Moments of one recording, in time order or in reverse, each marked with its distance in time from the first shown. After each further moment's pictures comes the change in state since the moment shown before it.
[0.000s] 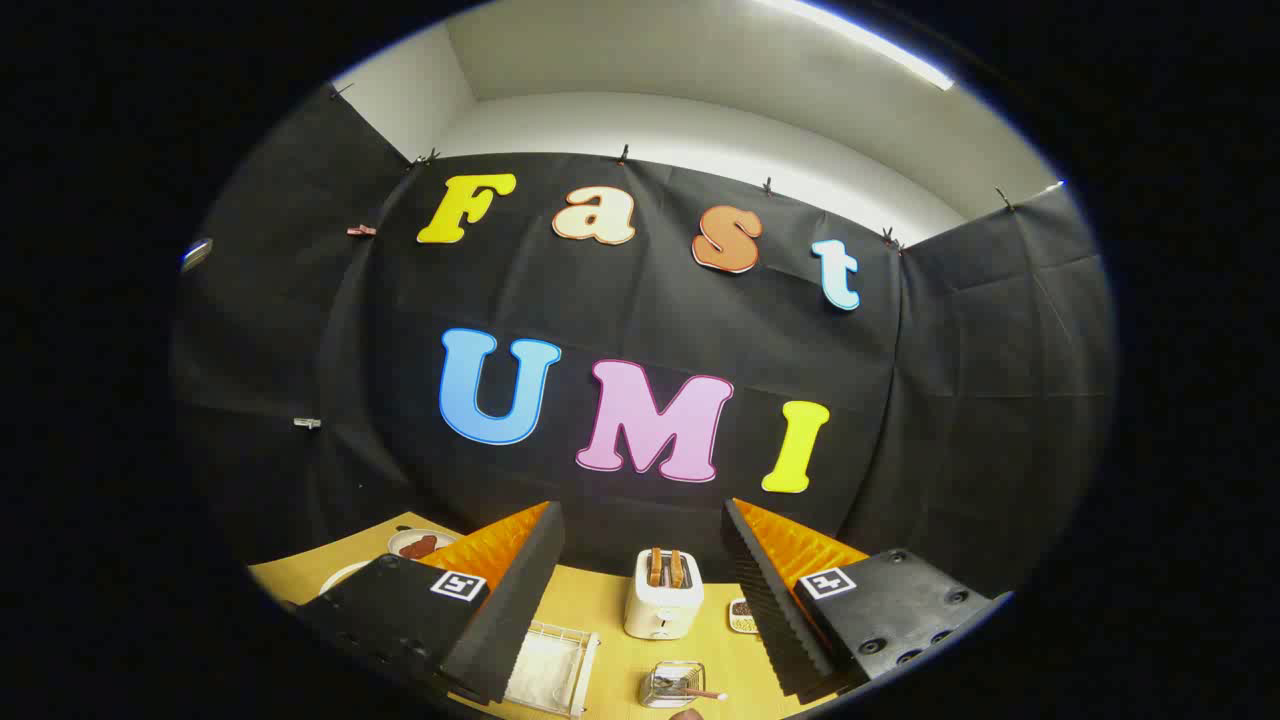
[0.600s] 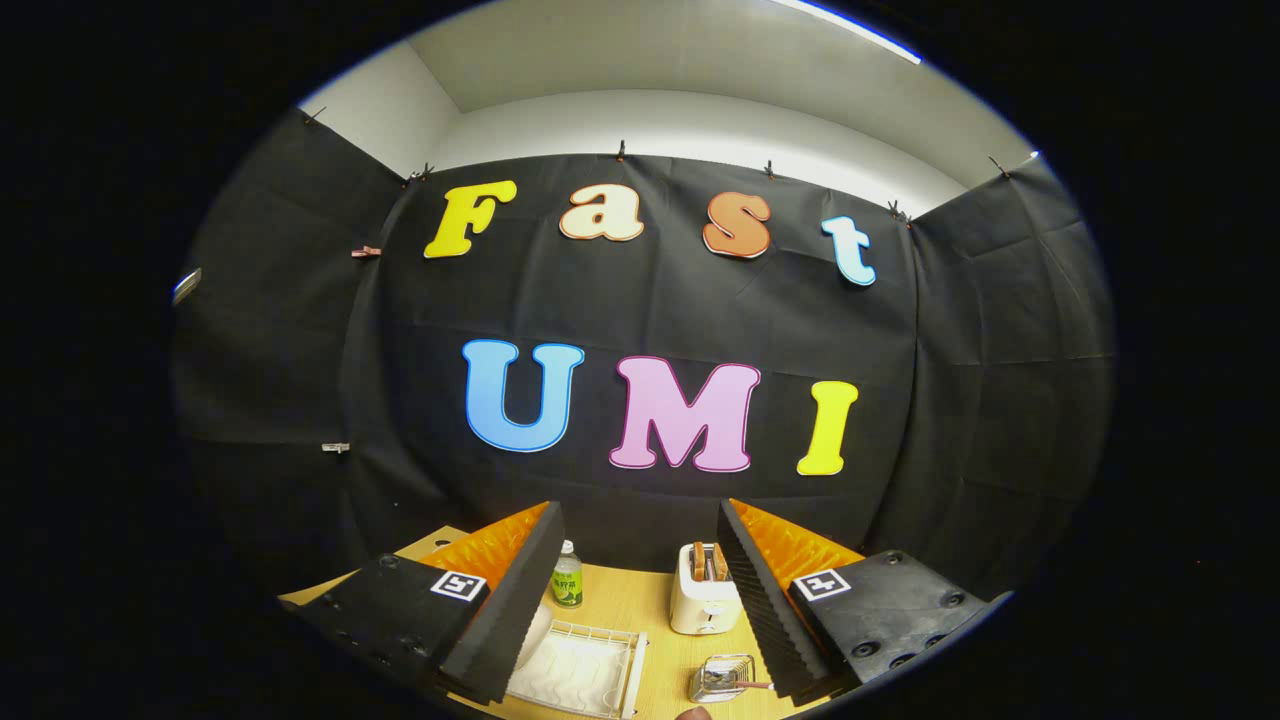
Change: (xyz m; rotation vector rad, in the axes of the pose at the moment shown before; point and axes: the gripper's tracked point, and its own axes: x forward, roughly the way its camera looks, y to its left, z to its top) arm 0.003 0.026 0.004 0.088 0.013 0.051
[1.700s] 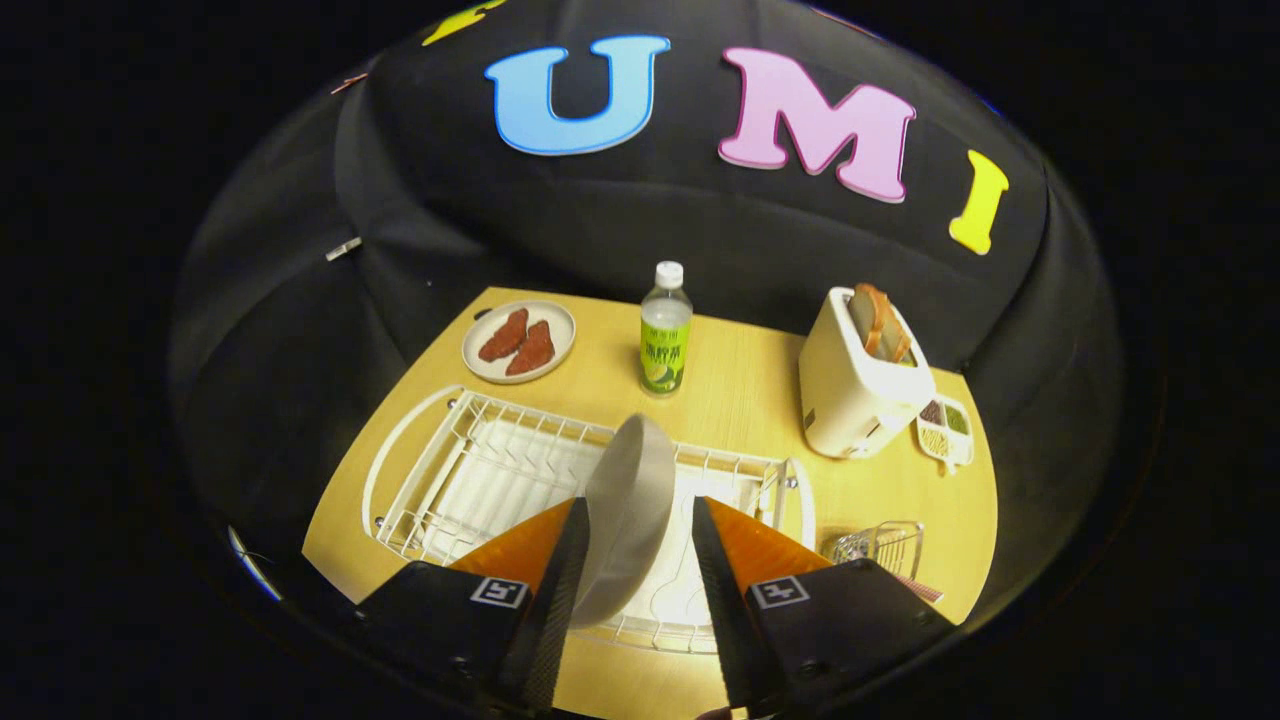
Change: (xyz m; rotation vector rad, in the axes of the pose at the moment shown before) arm 0.087 0.131 -0.299 0.013 0.921 0.160
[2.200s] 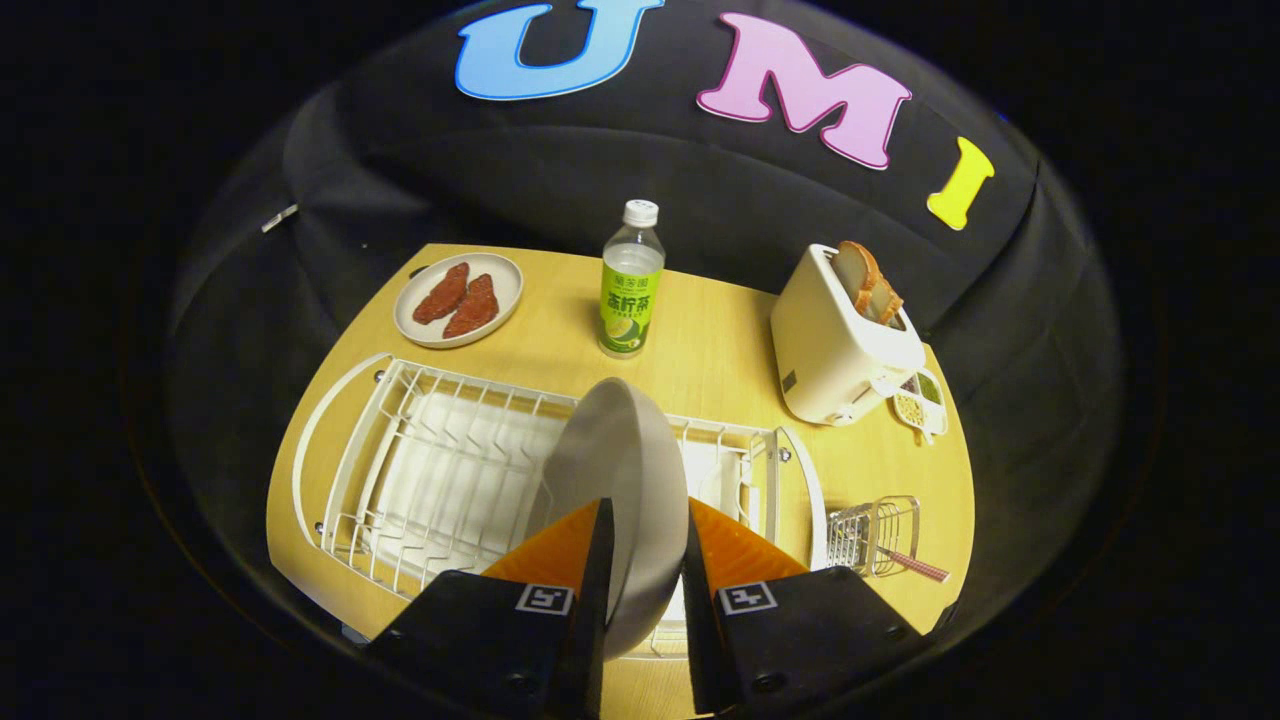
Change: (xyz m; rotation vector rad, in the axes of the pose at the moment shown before) arm 0.027 -0.014 -0.018 0.004 0.115 -0.213
